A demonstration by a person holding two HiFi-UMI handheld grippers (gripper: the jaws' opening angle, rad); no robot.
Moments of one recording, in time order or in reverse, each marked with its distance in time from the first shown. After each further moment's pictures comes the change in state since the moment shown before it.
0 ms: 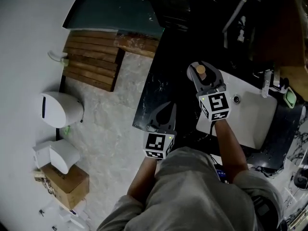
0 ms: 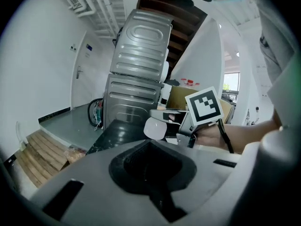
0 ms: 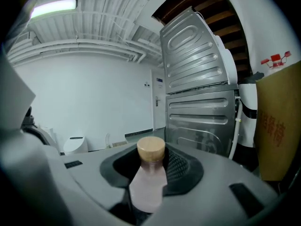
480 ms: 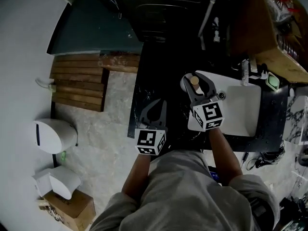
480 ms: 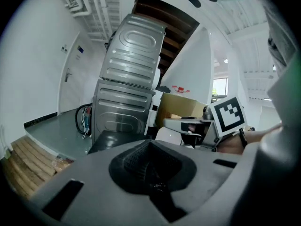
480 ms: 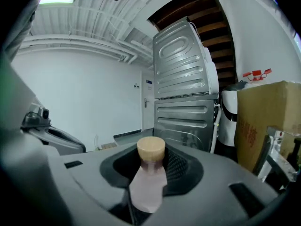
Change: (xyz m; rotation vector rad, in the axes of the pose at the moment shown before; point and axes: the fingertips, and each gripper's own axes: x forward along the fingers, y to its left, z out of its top) left arm 0.009 -0.006 0.036 0.038 -0.077 -0.130; right arm -0.063 -0.007 0.015 0.024 -0.007 -0.160
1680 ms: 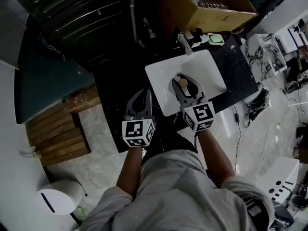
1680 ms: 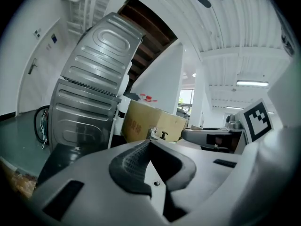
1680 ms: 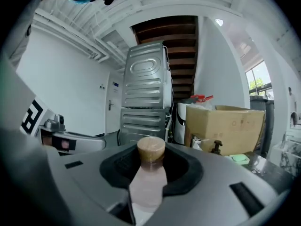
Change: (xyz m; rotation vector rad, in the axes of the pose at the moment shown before) left arm 0.012 -0.084 0.041 0.063 -0.086 -0.416; right arm -0.160 -0.017 0.015 0.079 -0.034 -0.506
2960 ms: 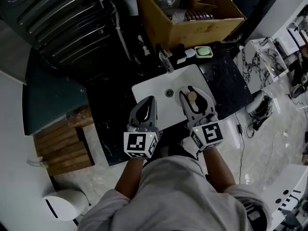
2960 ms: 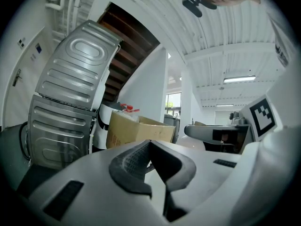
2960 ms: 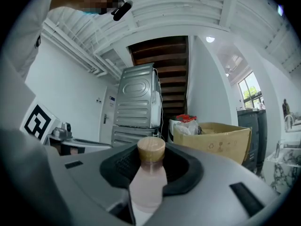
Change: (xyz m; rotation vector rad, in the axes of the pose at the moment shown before) left arm 0.056 -0.121 0.058 0.117 -0.091 -0.093; right arm -0.084 -0.101 0.067 -0.005 -0.185 -0.040
